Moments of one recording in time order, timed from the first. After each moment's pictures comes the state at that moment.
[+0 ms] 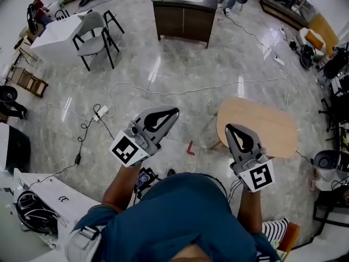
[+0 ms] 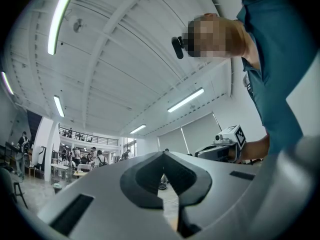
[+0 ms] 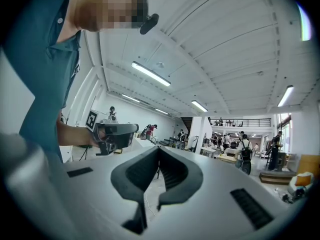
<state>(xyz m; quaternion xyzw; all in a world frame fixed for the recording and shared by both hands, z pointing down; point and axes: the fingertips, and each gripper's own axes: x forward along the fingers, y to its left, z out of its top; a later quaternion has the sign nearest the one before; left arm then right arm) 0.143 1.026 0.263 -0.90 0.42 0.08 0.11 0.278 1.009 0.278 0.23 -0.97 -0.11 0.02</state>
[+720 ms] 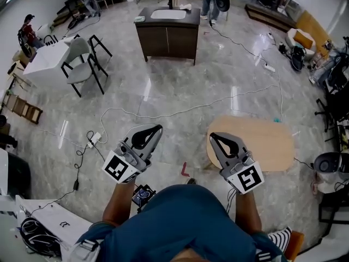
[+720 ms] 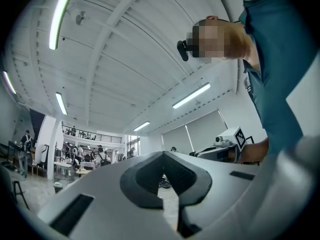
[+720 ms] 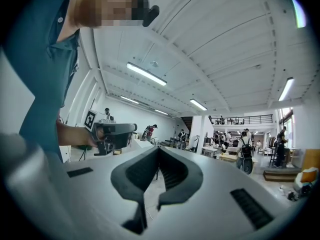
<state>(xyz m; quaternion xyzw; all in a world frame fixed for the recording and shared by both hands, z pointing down) 0.160 0.921 0.263 -0.89 0.44 0.08 0.12 0.298 0.897 0.286 0.22 -0.97 -0.10 0.00</state>
